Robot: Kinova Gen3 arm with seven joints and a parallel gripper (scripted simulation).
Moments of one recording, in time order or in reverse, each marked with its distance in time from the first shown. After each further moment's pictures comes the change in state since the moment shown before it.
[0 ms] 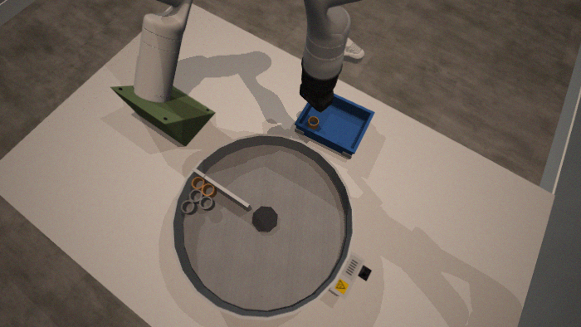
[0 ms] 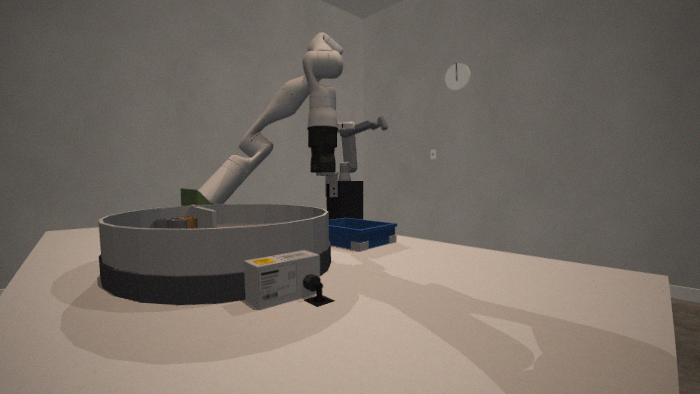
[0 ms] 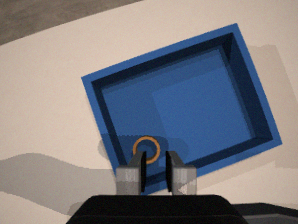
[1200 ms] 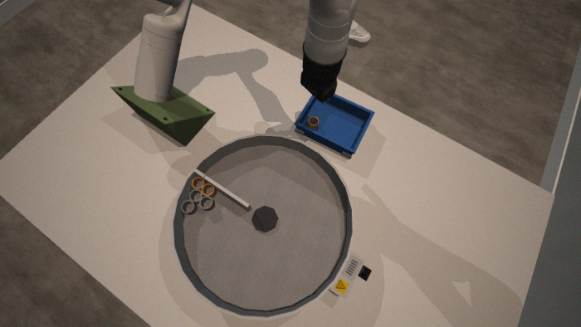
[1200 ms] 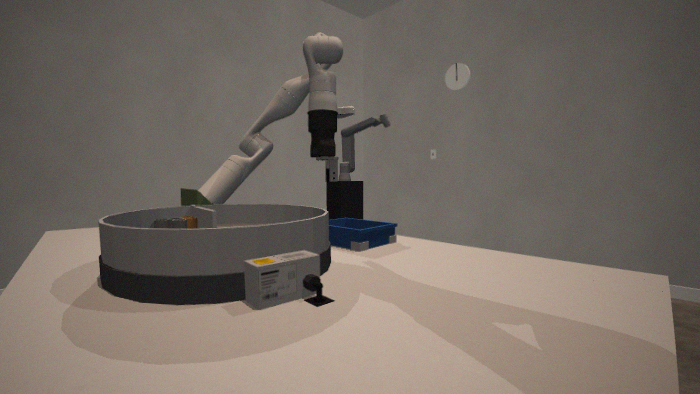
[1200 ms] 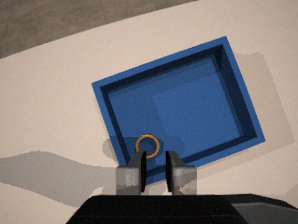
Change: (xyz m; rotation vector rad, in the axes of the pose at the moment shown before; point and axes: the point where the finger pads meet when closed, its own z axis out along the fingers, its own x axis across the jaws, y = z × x) arm 0.000 0.000 -0.040 0.000 0.000 0.000
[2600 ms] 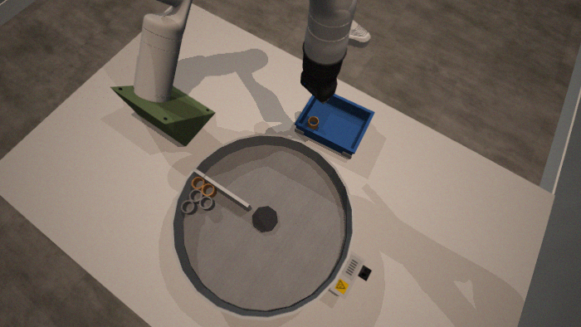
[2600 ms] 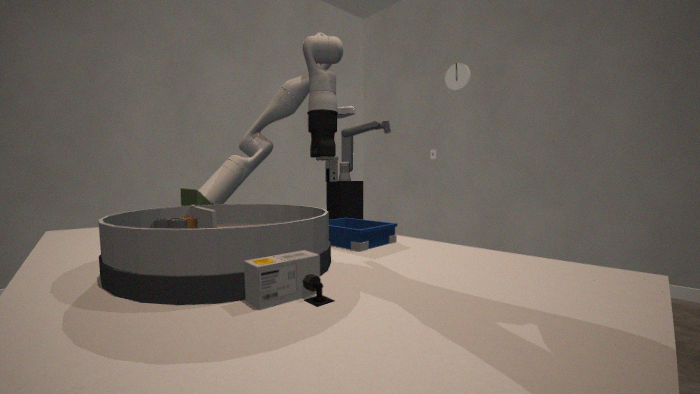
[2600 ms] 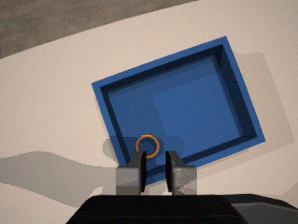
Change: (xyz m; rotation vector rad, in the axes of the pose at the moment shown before) arm 0.000 0.000 0.000 0.000 0.000 0.000
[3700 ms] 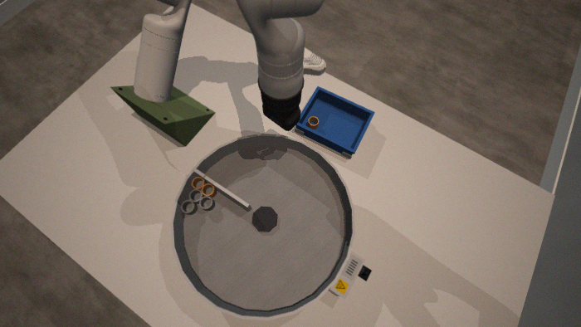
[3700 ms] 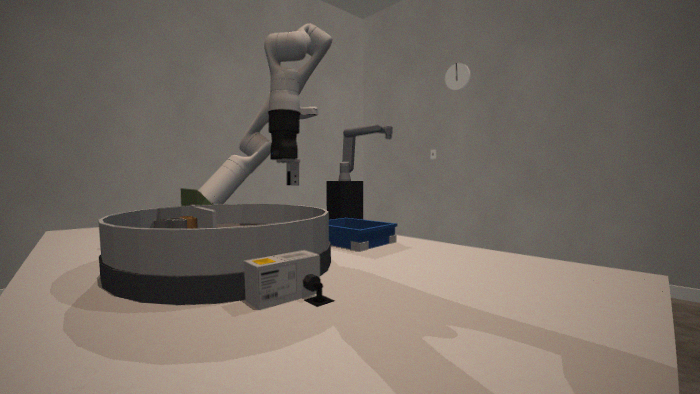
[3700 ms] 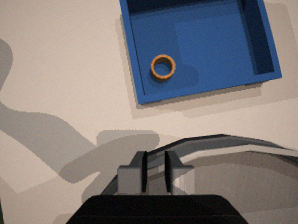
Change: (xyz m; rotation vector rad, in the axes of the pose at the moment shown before) arm -0.005 0.105 0.008 -0.015 0.005 -0.158
